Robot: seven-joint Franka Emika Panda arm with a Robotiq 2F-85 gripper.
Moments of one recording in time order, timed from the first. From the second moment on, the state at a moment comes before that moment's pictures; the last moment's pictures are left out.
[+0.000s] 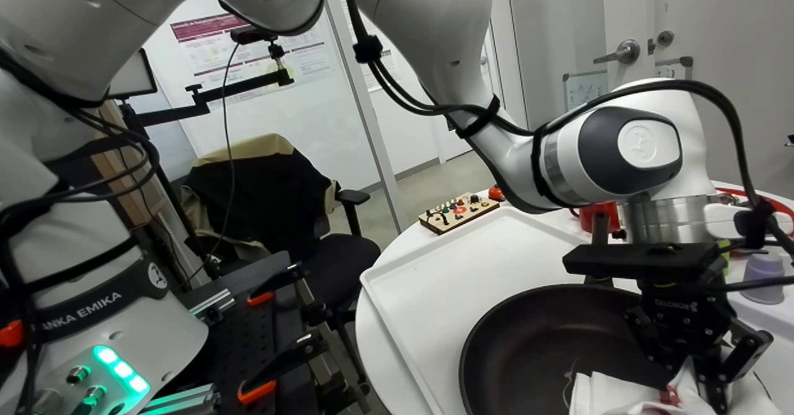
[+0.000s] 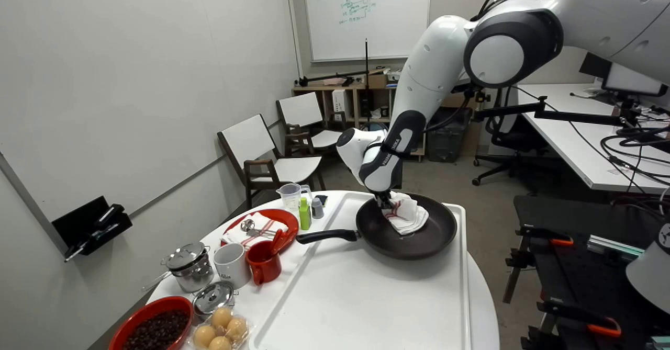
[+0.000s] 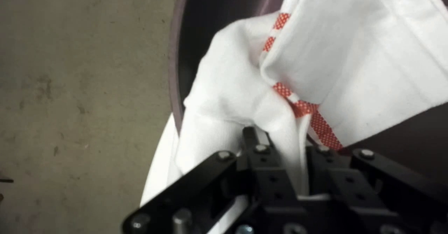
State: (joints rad) arm -0.21 1.12 -0.24 -1.48 -0.38 2.38 -0.08
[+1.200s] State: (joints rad) arm -0.35 1.01 0.10 -1.66 -0.32 2.56 -0.72
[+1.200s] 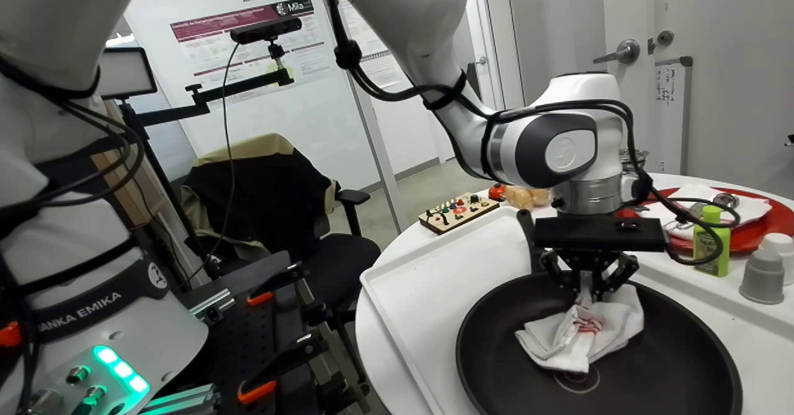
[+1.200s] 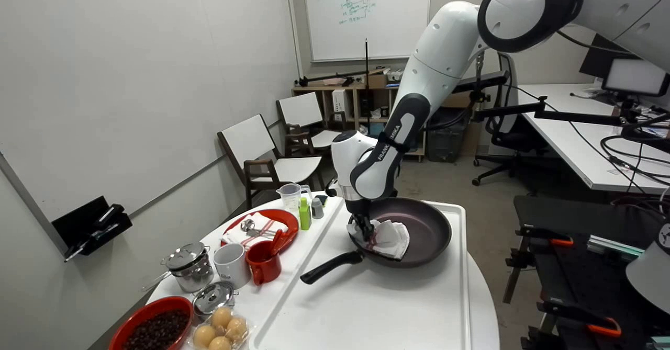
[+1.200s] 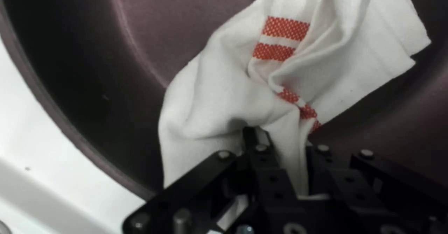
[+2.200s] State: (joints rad) arm -0.18 1.01 -0.06 -1.67 -0.32 2.14 -0.83
